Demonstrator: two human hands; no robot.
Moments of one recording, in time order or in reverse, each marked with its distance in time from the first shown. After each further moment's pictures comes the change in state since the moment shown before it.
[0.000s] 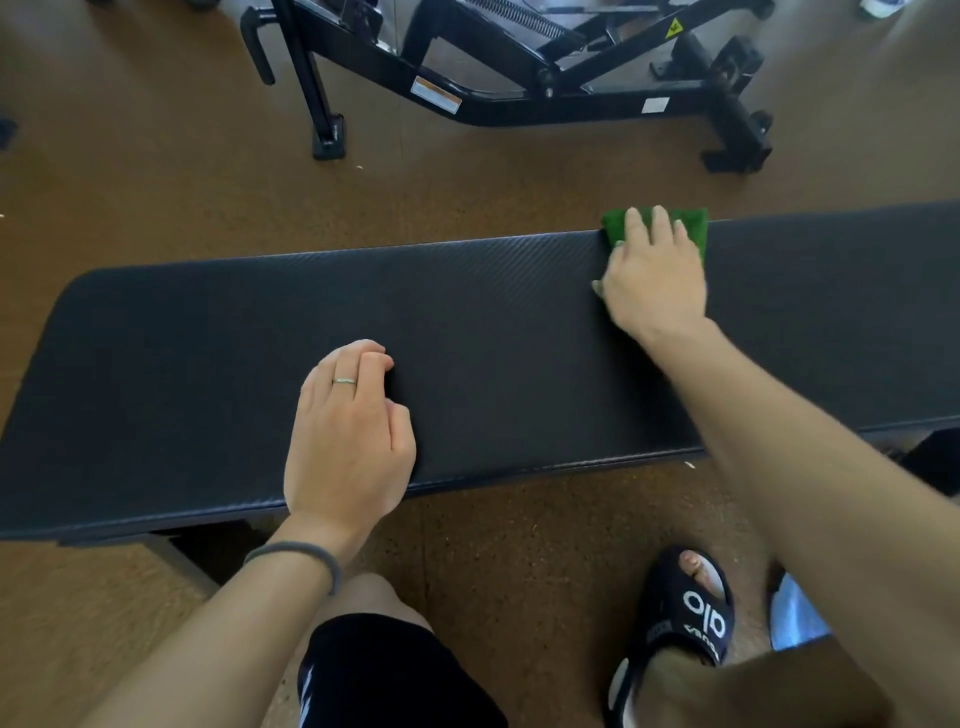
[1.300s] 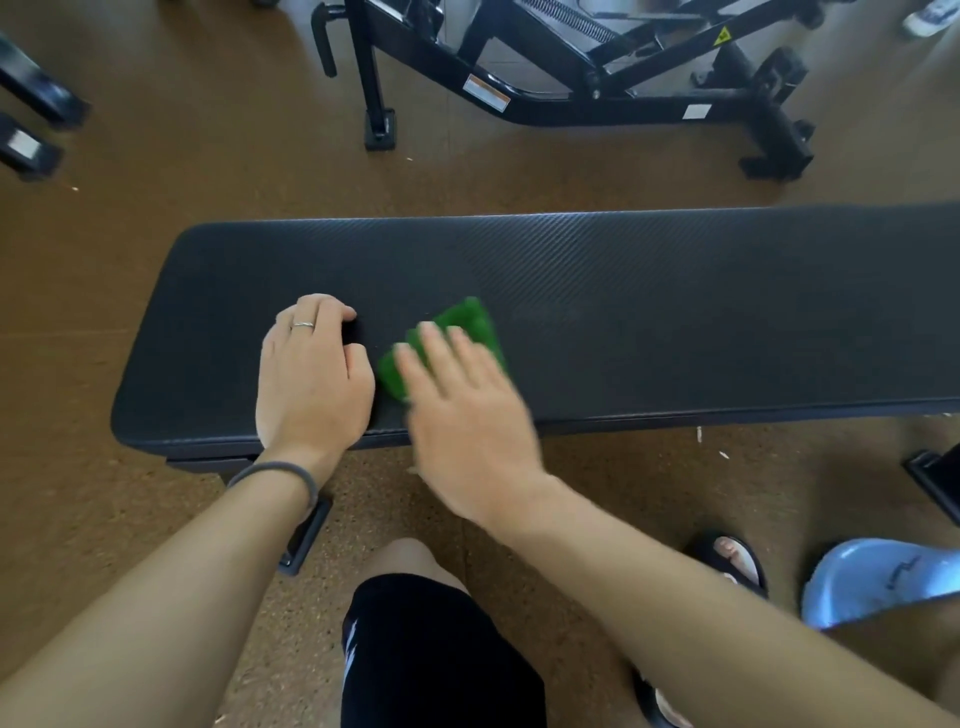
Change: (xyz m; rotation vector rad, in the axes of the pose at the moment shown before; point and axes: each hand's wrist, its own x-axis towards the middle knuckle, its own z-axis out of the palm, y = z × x) left_hand -0.007 -0.090 -0.039 0.004 0.064 -0.187; right_hand -0.219 -0.188 0.021 0.095 0.035 -0.565
